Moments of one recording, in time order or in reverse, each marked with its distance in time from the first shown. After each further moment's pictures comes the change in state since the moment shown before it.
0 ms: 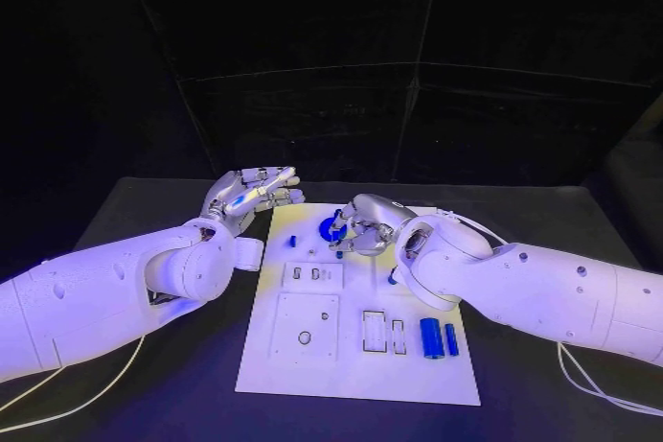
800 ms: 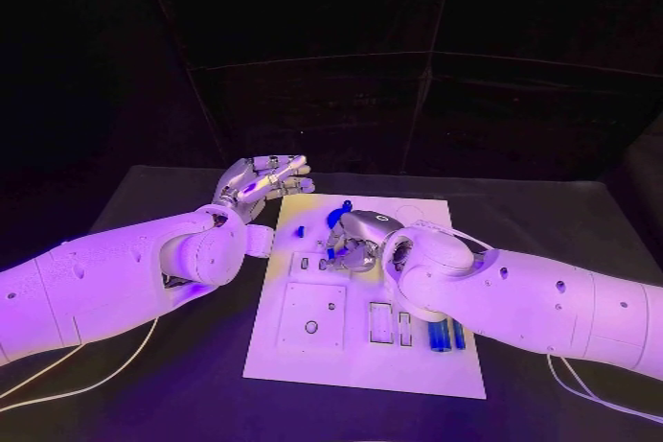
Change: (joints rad) left arm 0.002 0.008 0.000 -0.013 0.000 0.001 0.000; left_hand 0.000 0.000 -0.003 -0.003 0.000 0.000 0.000 0.000 0.000 0.000 0.000 -0.002 0.000 0.000 0.000 0.000 0.001 0.000 0.000 0.000 -0.001 -0.001; right arm -0.029 0.068 -0.032 -0.018 -0.116 0.096 -0.083; right_hand -0.013 -0.013 0.009 0.001 0.004 -0.011 0.002 -0.005 -0.002 0.000 0.000 -0.002 -0.001 0.004 0.004 0.000 0.000 0.000 0.000 0.000 0.000 0.000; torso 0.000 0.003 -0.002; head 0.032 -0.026
